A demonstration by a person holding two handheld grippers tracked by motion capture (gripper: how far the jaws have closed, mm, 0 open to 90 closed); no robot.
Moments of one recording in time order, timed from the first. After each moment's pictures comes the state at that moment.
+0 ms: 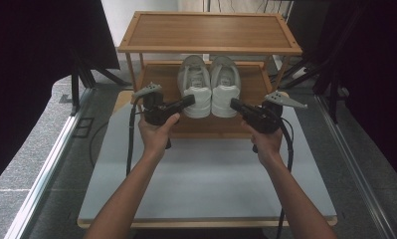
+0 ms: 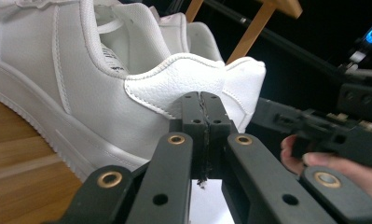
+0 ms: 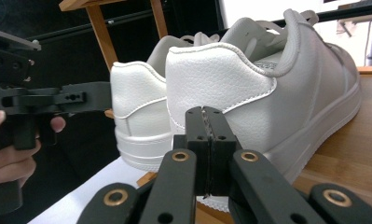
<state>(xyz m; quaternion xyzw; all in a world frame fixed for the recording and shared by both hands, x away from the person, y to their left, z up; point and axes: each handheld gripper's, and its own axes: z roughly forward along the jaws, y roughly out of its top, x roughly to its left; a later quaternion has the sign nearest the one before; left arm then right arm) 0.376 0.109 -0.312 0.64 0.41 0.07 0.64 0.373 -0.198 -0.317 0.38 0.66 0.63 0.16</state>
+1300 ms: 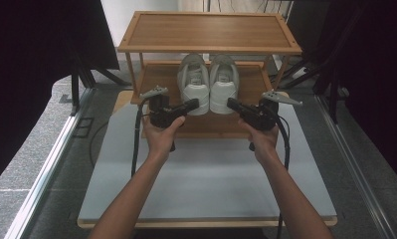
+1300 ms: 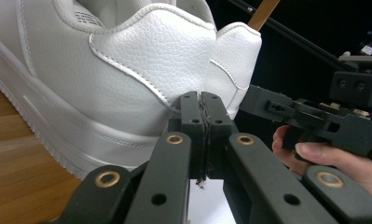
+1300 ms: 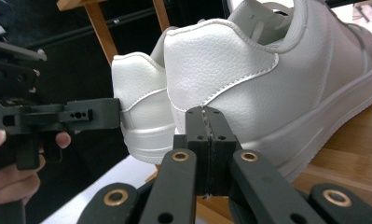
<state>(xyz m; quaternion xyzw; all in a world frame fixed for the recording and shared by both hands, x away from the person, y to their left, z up) 0.379 0.098 -0.321 0.65 0.43 0.05 0.63 0.388 -0.195 -0.325 0.39 0.65 0.64 0.13</state>
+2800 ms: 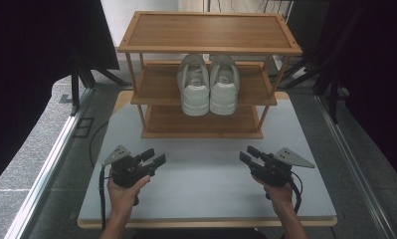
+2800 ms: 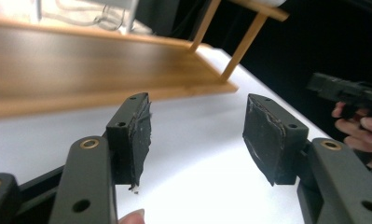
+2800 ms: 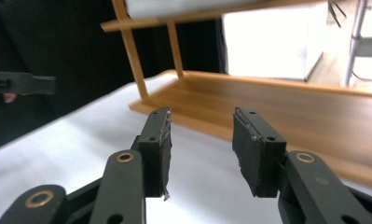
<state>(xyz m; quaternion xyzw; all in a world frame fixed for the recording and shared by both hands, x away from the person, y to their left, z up) 0.264 0.187 -0.428 0.66 0.48 0.10 0.57 0.289 -0.245 -0.427 0.38 0.68 0.60 0.19</state>
